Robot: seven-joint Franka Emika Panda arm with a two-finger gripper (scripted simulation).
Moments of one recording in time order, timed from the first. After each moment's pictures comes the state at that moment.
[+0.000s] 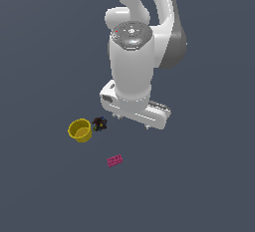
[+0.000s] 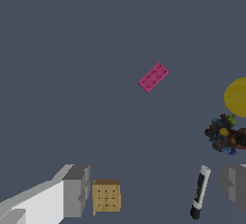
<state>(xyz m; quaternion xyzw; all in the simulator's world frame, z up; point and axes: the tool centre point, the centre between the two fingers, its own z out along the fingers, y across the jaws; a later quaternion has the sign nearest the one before) 0.074 0.020 0.225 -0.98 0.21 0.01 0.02</state>
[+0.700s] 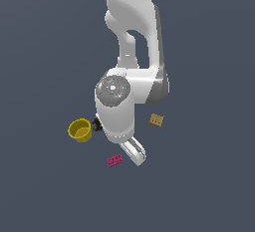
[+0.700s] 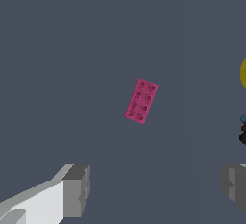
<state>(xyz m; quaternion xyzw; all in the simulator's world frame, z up) 0.120 -0.019 0.141 -0.91 0.42 0.01 0.02</state>
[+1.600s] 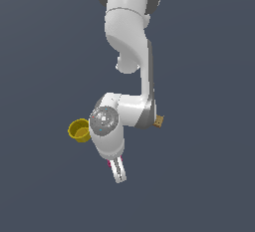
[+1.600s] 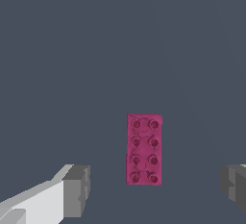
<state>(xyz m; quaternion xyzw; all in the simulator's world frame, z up) 0.142 -0.054 0.065 -0.82 0.57 0.00 0.00</state>
